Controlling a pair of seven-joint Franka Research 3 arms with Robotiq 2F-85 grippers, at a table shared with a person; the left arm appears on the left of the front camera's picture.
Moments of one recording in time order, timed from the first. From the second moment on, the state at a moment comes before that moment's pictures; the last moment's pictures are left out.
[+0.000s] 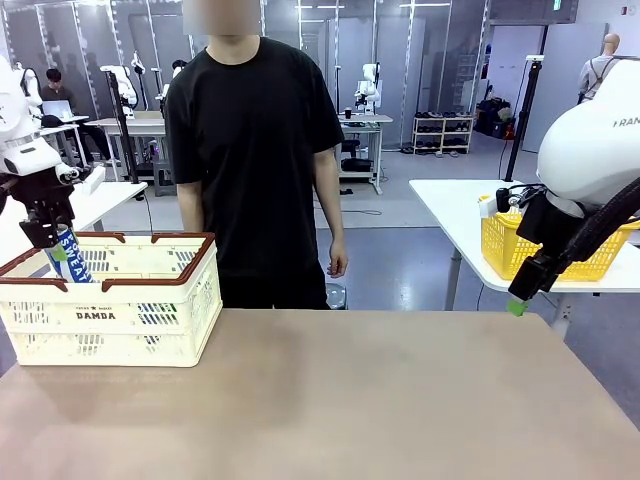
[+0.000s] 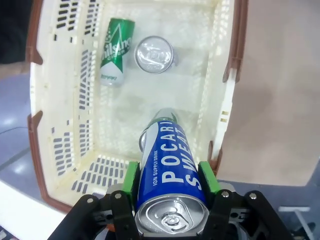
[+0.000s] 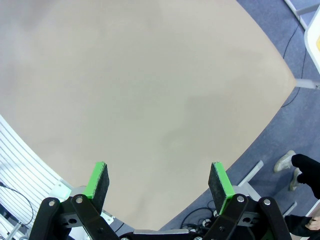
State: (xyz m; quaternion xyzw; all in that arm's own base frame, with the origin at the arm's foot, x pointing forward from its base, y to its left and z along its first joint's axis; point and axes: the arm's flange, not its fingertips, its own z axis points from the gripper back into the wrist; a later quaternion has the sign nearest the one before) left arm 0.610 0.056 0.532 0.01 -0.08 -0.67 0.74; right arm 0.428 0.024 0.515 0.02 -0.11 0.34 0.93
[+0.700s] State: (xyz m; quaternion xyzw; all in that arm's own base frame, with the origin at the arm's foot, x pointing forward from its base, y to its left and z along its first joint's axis) left arm 0.645 0.068 0.518 -0.04 -0.05 -0.67 0.74; right arm 0.428 0.024 0.515 0.02 -0.11 0.34 0.93
